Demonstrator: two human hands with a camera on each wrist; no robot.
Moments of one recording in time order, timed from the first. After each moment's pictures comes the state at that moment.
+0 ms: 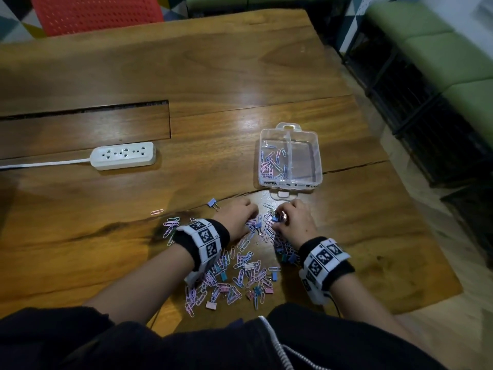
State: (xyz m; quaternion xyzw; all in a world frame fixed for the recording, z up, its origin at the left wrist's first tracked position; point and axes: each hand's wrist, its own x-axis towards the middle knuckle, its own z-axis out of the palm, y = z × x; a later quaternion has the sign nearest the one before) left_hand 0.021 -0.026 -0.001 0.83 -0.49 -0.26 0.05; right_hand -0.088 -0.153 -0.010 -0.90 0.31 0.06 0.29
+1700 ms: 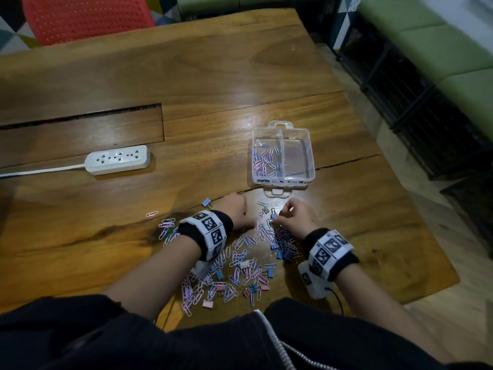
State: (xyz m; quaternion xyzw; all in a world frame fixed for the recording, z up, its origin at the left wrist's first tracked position) left_hand 0.024 -0.051 0.003 0.88 -0.36 -0.31 0.06; right_hand -0.096 -0.171 -0.011 -0.80 0.38 0.07 0.45
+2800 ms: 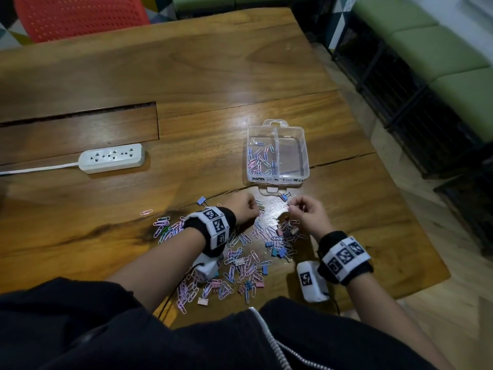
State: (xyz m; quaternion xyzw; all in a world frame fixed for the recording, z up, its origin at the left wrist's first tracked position) left_hand 0.014 -0.067 -0.006 0.85 -0.33 -0.36 0.21; right_hand -0.120 -0.183 0.010 -0.67 0.39 -0.02 0.63
